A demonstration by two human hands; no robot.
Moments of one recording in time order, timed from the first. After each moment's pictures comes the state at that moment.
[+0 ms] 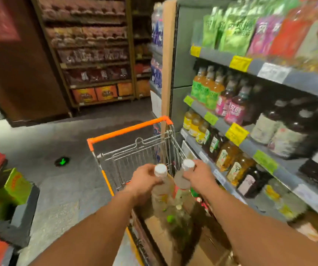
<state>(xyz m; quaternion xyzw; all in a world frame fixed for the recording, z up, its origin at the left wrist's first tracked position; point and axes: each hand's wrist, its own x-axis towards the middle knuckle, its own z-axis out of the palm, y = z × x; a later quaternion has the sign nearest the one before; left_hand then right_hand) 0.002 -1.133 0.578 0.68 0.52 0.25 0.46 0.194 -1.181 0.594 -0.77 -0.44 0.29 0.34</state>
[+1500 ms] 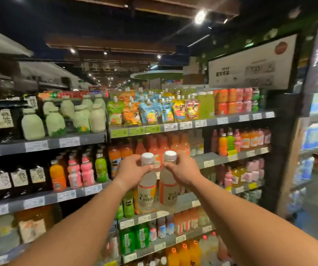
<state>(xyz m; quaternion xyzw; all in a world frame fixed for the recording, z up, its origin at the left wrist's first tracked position) 0.149 -1.831 0.811 0.85 -0.17 0.14 0.48 0.106 -2.017 0.821 -0.90 0.01 -0.21 0.39</state>
